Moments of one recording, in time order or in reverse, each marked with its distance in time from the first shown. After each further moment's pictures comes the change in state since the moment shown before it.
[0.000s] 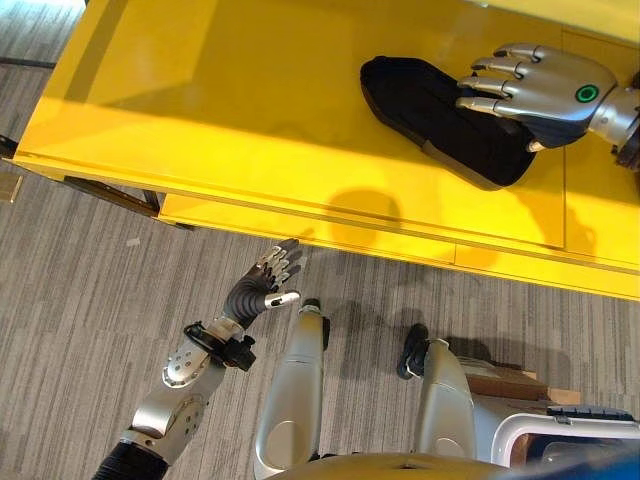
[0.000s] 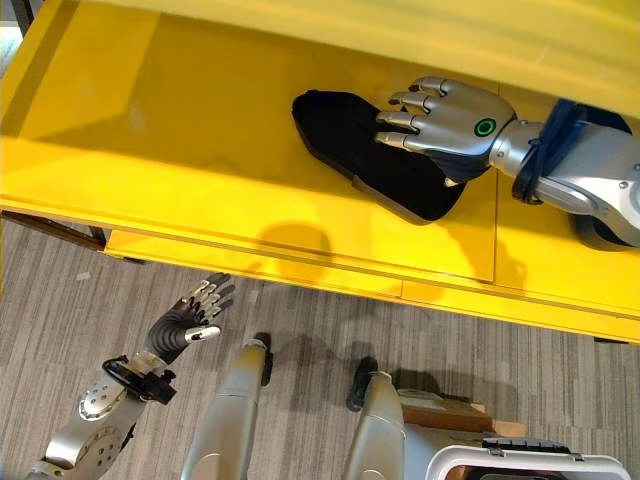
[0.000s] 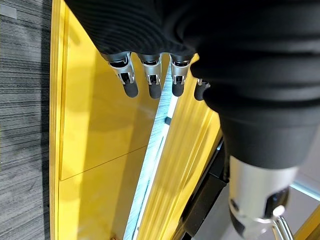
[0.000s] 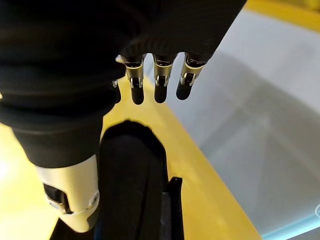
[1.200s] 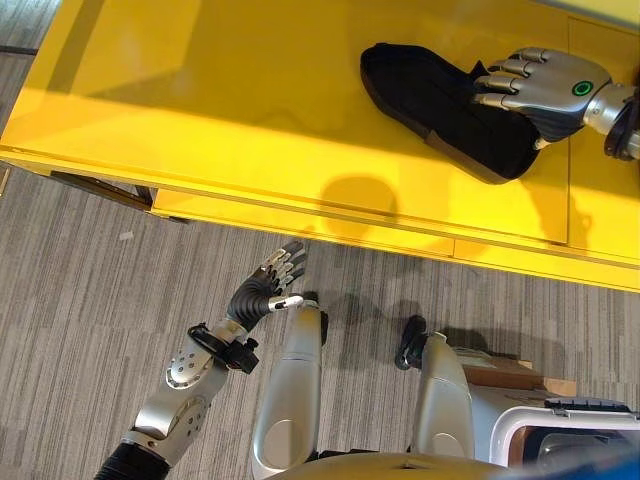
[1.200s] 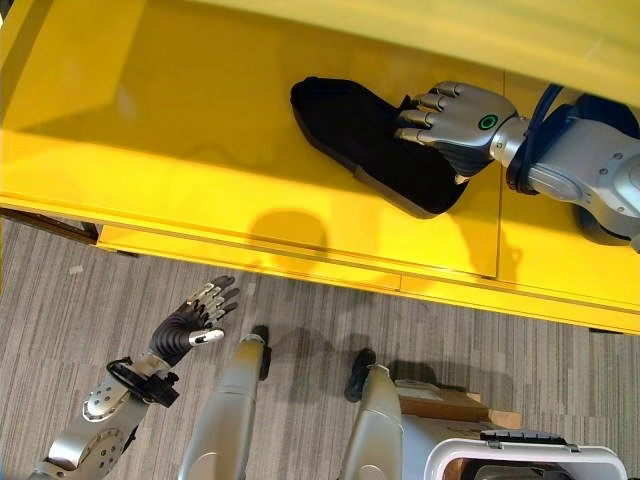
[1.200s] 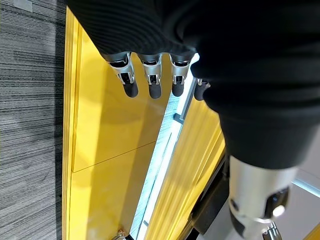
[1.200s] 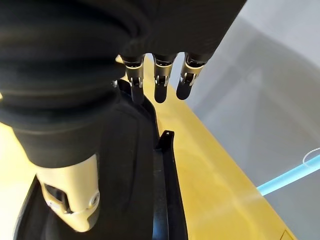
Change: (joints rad) left arm 0.003 -0.001 -0.013 0.000 0.000 0.000 -0.001; right arm -0.005 0.061 0.023 0.166 0.021 0.014 0.028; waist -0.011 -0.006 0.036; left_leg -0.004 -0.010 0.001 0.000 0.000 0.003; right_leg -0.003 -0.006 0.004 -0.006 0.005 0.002
